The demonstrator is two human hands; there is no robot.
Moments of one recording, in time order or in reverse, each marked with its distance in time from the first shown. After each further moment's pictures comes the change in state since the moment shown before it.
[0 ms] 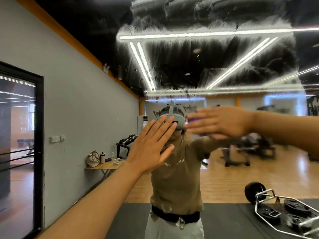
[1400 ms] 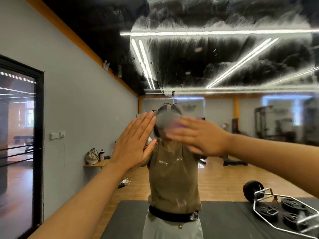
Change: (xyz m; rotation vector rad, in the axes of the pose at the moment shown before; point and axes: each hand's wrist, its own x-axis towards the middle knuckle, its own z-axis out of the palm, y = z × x) left_hand -0.056 -0.056 -0.008 -0.034 0.062 -0.136; right_hand 0.089 -0.077 0.024 0.053 0.176 0.226
